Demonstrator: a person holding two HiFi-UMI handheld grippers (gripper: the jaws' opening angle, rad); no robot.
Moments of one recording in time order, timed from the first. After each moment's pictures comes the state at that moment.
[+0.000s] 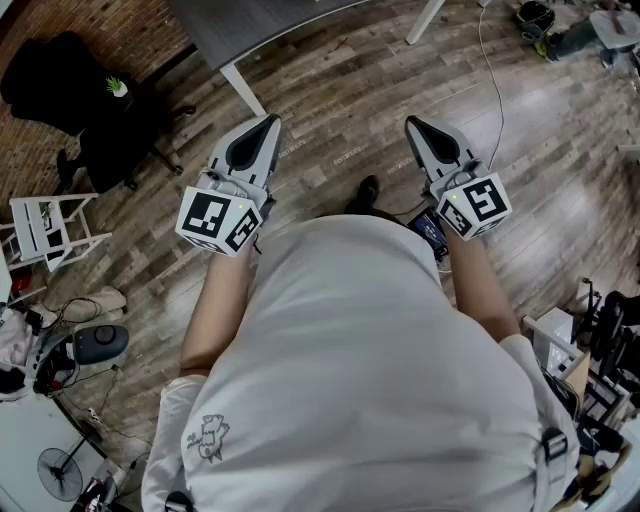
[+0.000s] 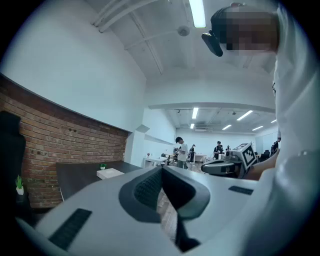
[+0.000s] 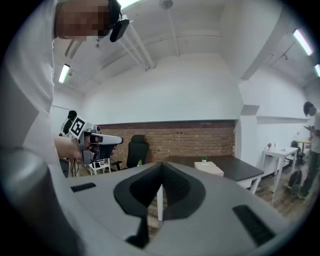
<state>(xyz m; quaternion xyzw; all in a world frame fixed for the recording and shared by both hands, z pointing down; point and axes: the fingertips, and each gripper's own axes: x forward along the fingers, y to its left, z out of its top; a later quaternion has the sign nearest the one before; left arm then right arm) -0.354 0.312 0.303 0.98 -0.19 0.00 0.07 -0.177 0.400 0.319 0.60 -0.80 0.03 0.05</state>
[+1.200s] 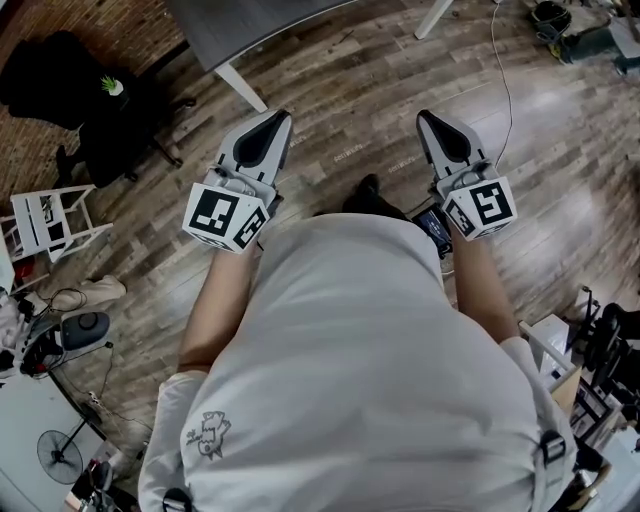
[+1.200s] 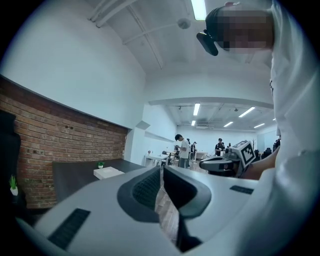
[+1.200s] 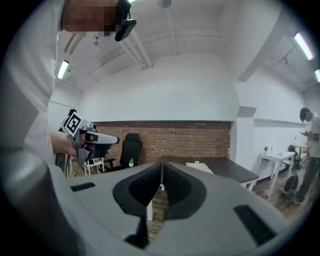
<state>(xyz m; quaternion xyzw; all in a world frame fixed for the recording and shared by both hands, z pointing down) -0.291 0.288 0.320 0.98 -0.20 0.02 0.07 -0.108 0.369 0.331 0.61 -0.79 0.02 0.06</state>
